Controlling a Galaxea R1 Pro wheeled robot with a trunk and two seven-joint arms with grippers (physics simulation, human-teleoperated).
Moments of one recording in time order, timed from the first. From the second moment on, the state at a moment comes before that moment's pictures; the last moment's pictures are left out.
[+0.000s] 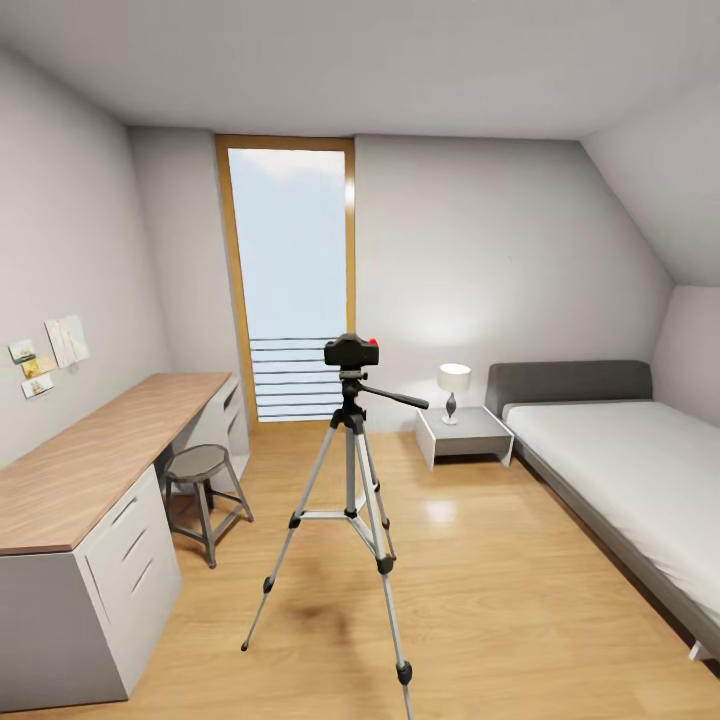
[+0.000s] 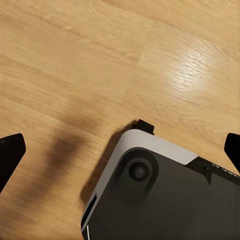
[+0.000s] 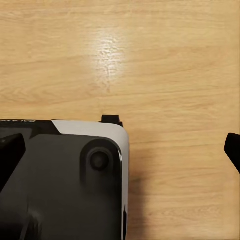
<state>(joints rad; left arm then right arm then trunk) -0.25 0.05 -0.85 -0.01 1.25 -0.01 0.21 -0.20 -0.09 0.02 0.03 -0.01 -0.10 0.08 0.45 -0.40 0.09</state>
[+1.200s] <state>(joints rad) -0.25 0.05 -0.85 -0.01 1.25 -0.01 0.21 -0.20 -0.08 0.02 0.03 -0.01 -0.10 0.08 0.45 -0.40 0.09</state>
